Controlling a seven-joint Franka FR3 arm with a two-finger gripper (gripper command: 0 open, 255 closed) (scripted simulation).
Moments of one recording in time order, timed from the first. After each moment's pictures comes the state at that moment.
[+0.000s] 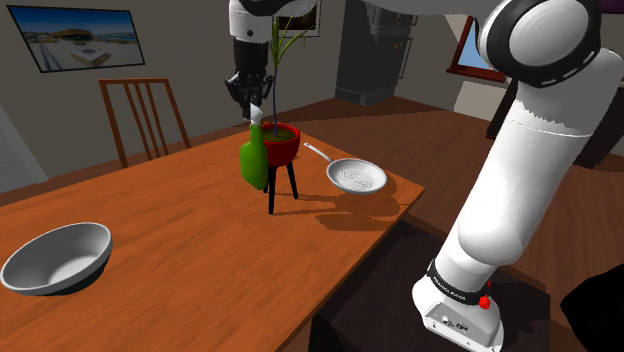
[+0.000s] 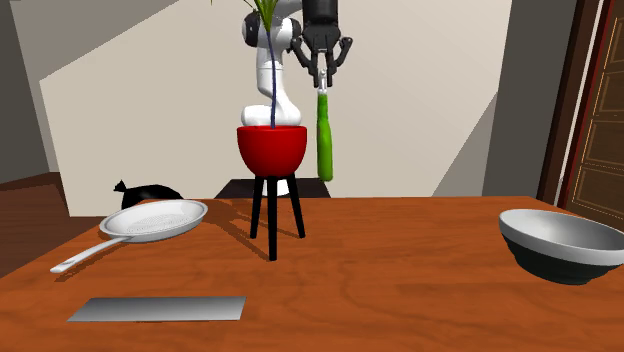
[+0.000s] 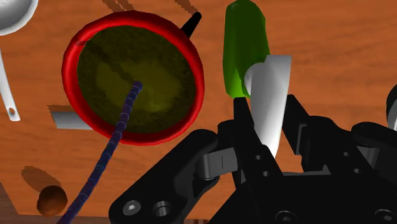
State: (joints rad) arm 0.01 0.04 0.25 -1.64 0.01 1.75 0.20
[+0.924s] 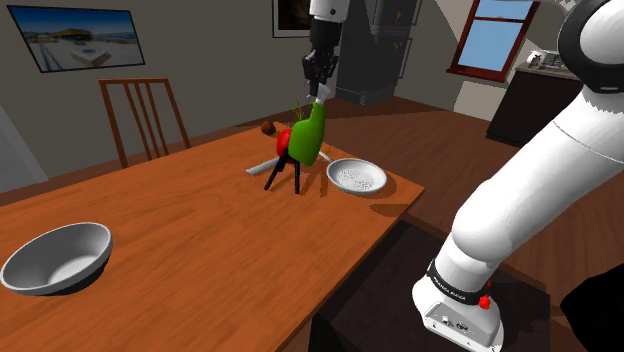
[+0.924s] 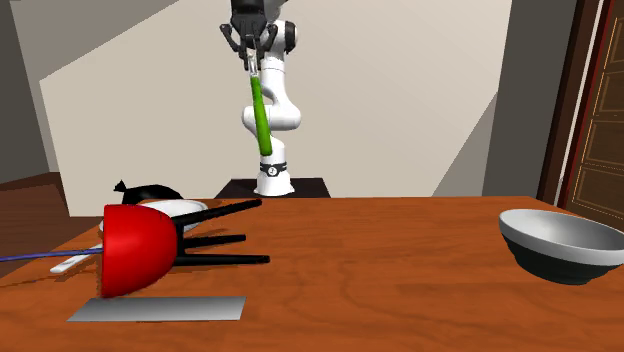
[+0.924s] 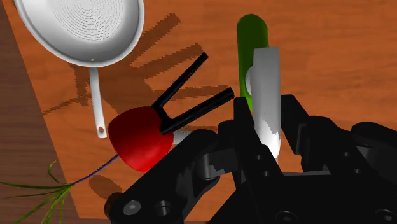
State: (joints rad) arm -0.12 -0.26 0.07 -1.85 0.06 1.65 -0.12
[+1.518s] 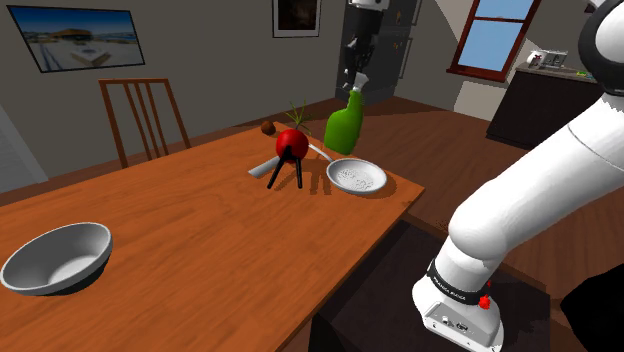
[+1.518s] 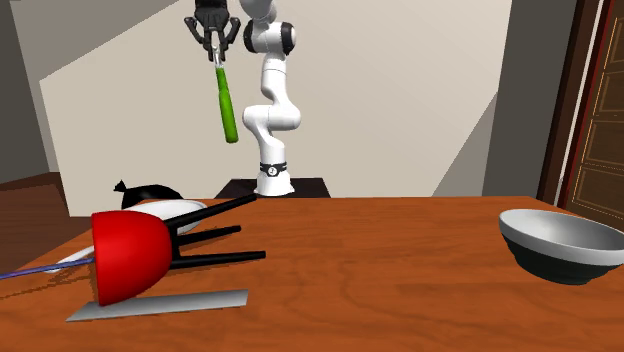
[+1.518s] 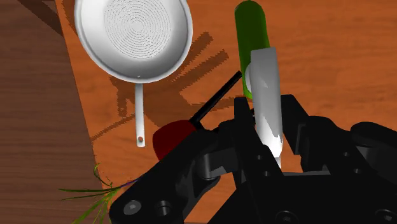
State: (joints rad) arm -0.19 -0.35 -0.06 -1.86 0.04 1.56 -0.31
